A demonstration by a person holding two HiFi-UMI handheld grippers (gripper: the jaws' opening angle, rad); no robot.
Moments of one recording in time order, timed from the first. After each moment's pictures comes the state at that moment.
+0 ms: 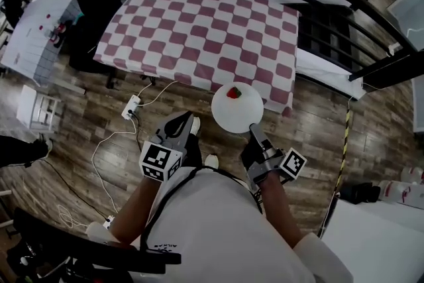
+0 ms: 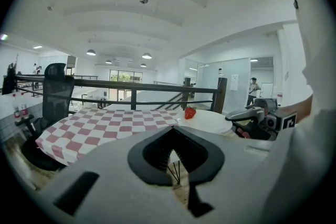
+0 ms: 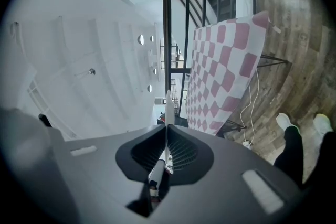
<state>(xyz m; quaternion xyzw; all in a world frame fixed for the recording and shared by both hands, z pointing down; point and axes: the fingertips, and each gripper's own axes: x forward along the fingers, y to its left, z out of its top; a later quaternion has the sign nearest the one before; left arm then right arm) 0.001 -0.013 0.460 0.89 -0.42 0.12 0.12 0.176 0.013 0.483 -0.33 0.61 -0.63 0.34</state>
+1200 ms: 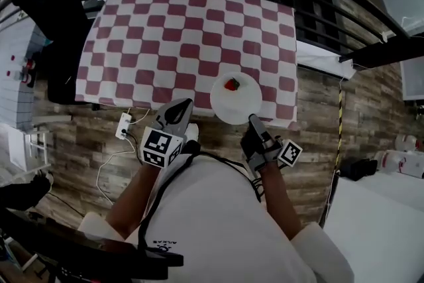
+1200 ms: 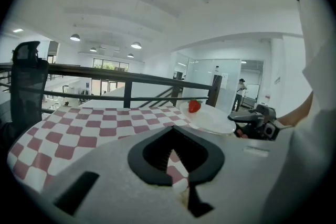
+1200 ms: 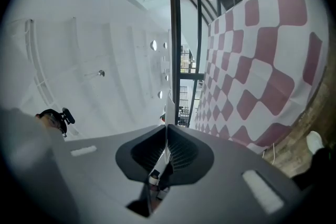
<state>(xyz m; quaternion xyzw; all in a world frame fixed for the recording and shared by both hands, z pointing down) -0.034 -0.243 0.504 0.92 -0.33 0.15 0.15 0.133 -0.178 0.512 -0.34 0.64 -0.57 0.39</state>
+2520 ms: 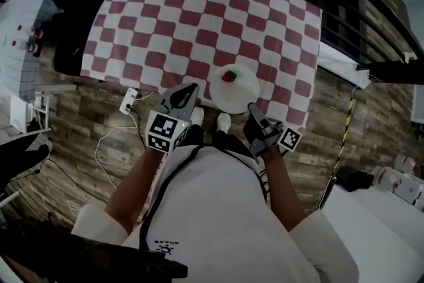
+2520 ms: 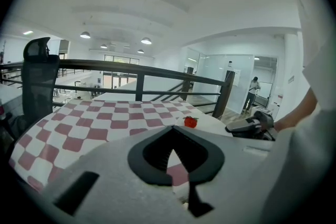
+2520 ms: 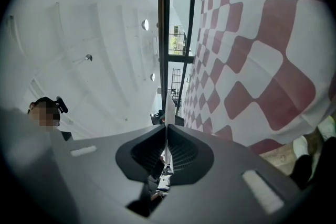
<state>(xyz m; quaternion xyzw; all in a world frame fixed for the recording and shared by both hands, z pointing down) -0.047 -0.285 0.536 0.89 -0.38 0.17 0.18 0.113 -0.231 0.578 -0.30 0.67 -0.61 0.30</state>
